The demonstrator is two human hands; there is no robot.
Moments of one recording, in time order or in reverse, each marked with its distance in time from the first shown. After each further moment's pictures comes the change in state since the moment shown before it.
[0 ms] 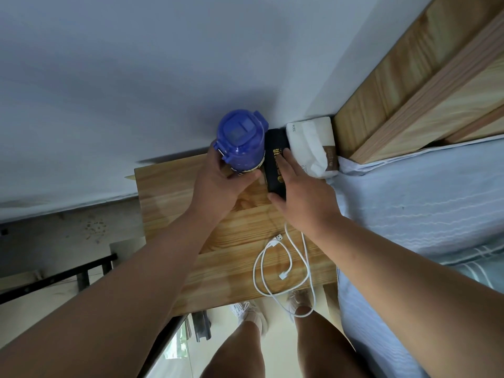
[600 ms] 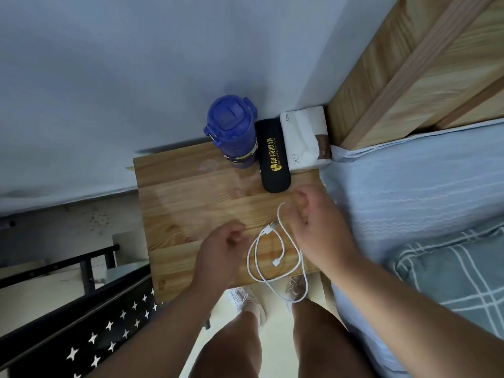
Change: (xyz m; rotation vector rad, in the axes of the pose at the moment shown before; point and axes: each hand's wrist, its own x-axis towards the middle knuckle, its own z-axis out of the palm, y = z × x) left_hand -0.131 -0.062 0.014 0.313 0.013 -0.319; right_hand -0.086 0.004 -0.015 0.503 0.098 0.216
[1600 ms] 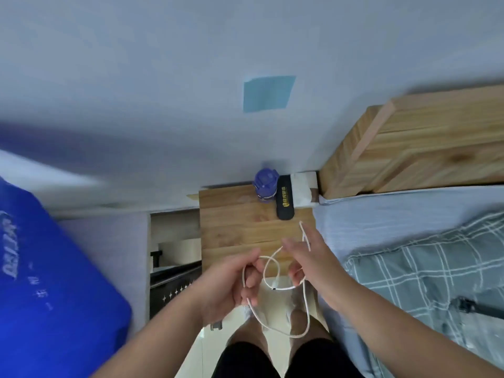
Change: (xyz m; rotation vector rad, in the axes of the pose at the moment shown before) left_hand -0.195 0.190 -0.176 -0.786 -0.606 -0.393; right_hand -0.102 -0.179 -0.151 0.707 -0.390 0.445
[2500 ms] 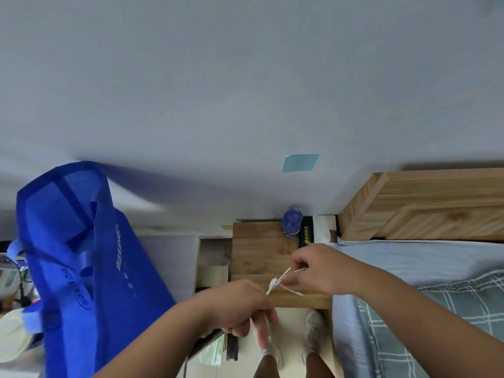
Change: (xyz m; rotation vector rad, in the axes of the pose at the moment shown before) left_hand -0.140 0.068 0.033 0.793 -0.034 -0.102; right_hand -0.058 -0.133 0.009 -1.036 -0.377 -0.388
